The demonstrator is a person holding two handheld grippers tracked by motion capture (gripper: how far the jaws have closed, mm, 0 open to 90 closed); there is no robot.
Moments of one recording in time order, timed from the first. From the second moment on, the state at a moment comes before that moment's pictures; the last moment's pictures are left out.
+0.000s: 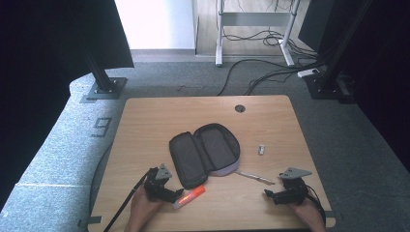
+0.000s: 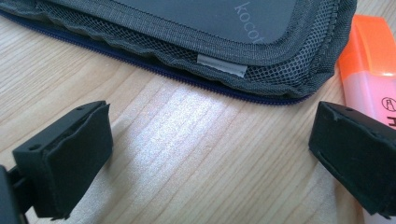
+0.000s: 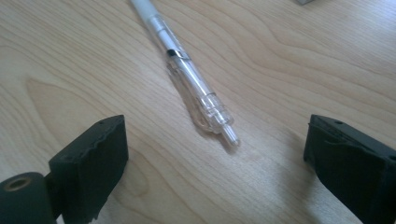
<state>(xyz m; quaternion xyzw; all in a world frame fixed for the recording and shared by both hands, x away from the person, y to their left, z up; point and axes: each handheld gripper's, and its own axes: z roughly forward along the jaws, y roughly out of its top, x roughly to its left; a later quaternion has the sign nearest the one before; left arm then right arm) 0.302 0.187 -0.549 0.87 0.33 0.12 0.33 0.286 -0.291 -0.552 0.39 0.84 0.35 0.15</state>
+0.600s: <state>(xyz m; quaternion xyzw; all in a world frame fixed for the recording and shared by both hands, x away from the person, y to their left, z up) 0.302 0.191 -0.549 0.87 0.34 0.12 0.33 0.292 -0.291 -0.528 0.38 0.83 0.38 0.14</state>
